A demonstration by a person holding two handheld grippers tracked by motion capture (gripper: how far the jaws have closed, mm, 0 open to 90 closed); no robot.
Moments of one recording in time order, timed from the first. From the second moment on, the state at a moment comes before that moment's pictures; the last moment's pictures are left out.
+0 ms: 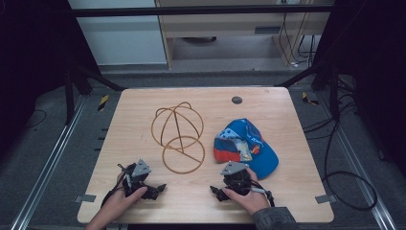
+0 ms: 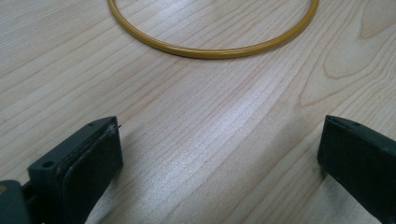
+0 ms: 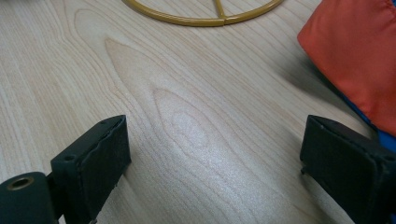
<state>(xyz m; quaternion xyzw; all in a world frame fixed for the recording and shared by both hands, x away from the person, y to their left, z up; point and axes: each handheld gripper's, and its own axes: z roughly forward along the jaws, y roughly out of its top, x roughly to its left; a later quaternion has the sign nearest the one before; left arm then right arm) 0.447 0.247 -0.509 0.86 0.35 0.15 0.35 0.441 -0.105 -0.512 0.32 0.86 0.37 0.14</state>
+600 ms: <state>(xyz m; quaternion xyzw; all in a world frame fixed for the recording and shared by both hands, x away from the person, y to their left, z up) 0.448 0.247 -0.509 0.86 0.34 0.15 0.35 0.451 -0.132 -0.440 0.32 0.86 0.34 0.19</state>
